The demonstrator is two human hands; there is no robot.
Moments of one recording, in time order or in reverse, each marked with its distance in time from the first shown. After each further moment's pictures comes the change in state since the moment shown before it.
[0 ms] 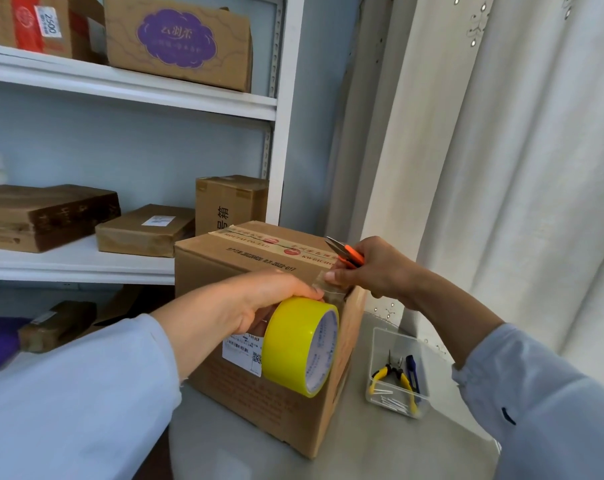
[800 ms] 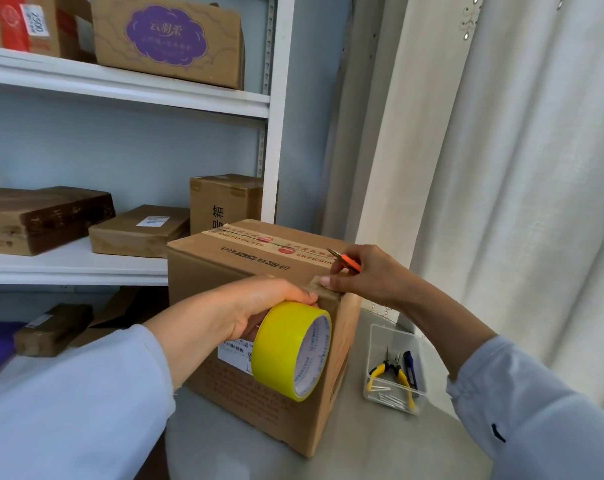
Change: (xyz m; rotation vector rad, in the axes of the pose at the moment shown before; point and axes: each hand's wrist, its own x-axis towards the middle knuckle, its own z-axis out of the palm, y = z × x) left_hand 0.003 -0.006 0.002 0.039 -0.033 0.004; right_hand 0.007 0.024 0.010 -0.050 0.040 -0.020
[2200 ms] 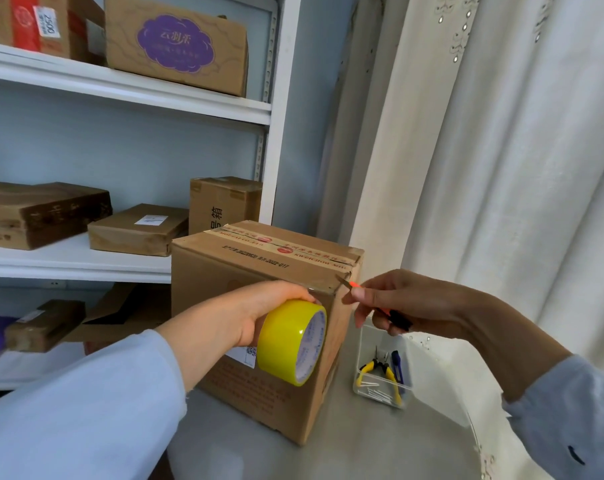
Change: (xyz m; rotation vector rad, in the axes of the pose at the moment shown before) left_hand -0.004 -0.013 0.013 -0.214 0.006 -0.060; right_hand -0.061 -0.001 -0.034 0.407 -0.404 0.211
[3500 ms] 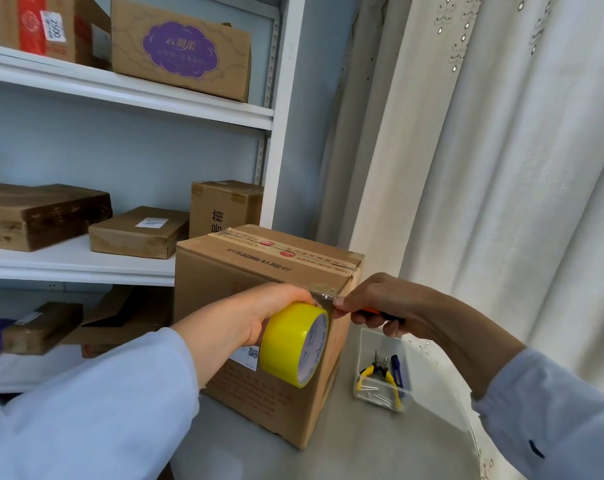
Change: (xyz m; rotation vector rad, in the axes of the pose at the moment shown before) left_hand -0.004 0.002 0.000 0.062 0.005 0.038; right_hand 0.014 -0.017 0.024 -0.124 0.181 0.157
